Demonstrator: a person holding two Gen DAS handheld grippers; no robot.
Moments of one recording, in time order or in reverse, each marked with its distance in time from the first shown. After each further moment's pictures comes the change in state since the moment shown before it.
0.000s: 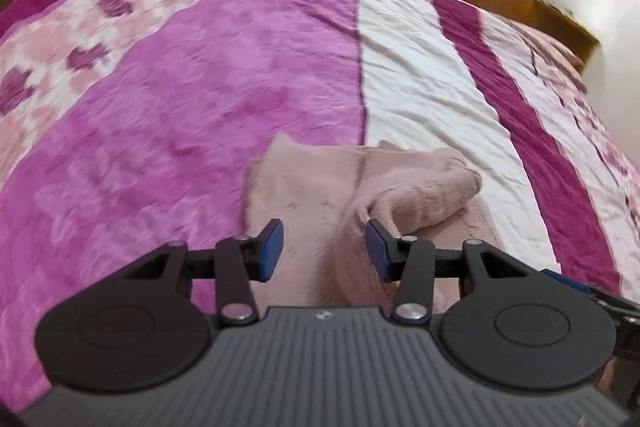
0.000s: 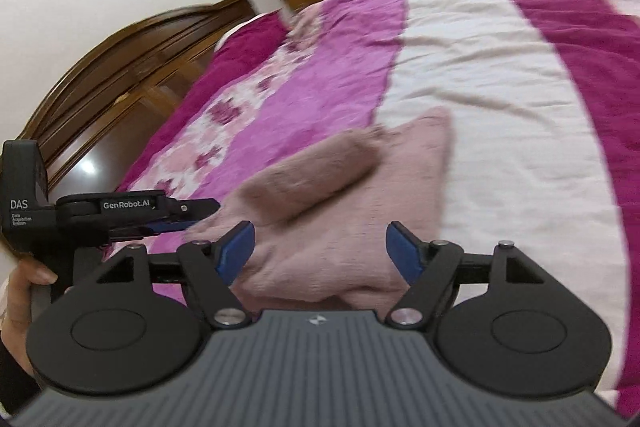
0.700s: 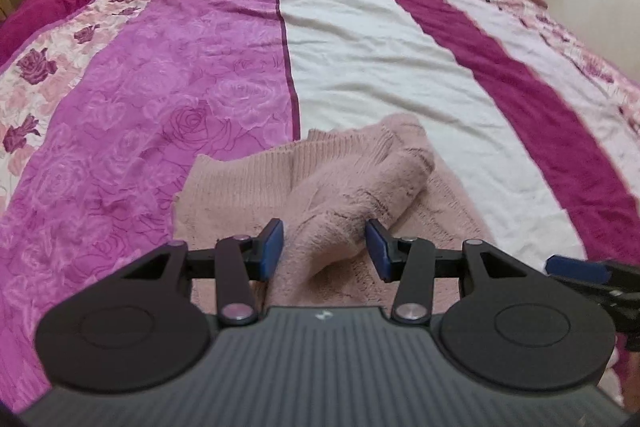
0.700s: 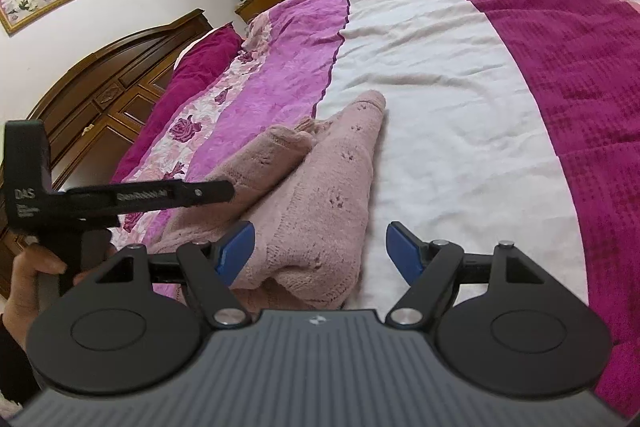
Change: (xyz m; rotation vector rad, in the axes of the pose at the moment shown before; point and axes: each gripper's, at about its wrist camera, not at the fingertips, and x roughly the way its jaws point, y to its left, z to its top) left arm 0.047 -0.056 0.006 0.276 0.061 -0.030; right arm -0.008 -0.038 -0.015 0.119 -0.004 -0.066
